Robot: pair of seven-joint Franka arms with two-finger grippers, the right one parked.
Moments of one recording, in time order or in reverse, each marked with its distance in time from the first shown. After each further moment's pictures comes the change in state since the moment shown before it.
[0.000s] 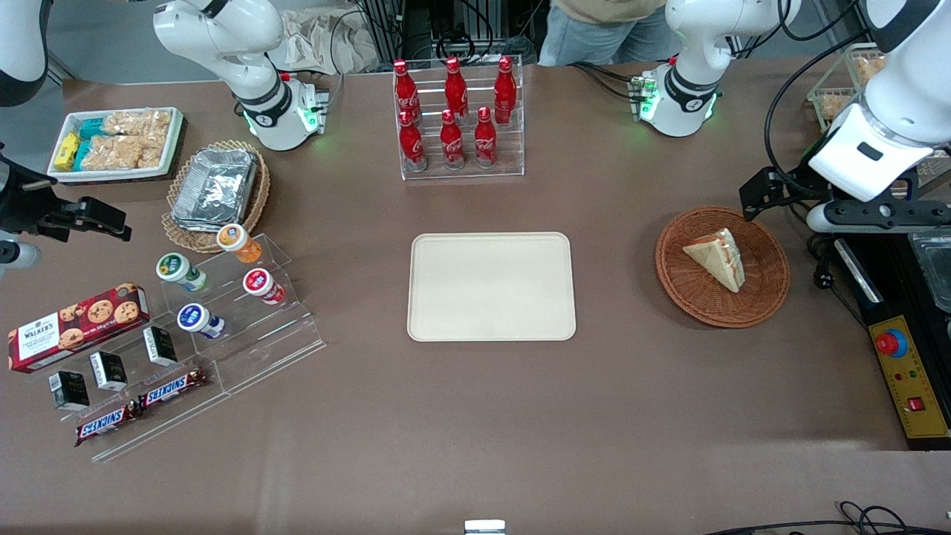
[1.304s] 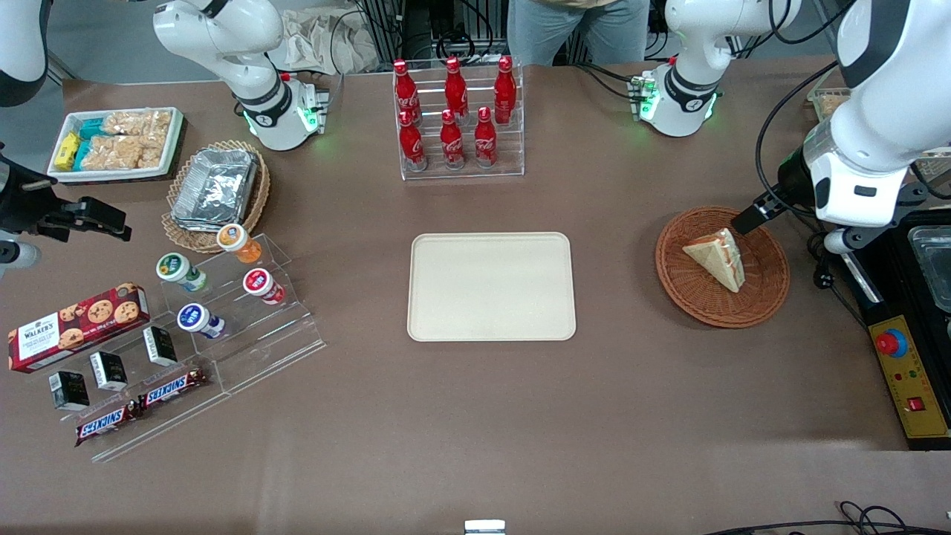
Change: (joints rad) arm 0.010 -0.044 0.006 -0.177 0.005 0.006 -0.640
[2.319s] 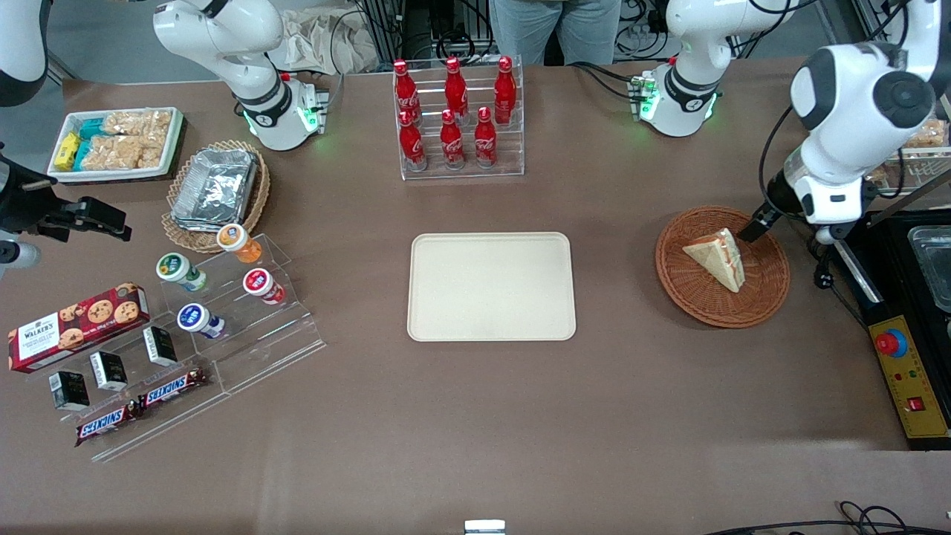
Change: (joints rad) arm 0.149 -0.192 0.009 -0.728 -0.005 0.626 -0.011
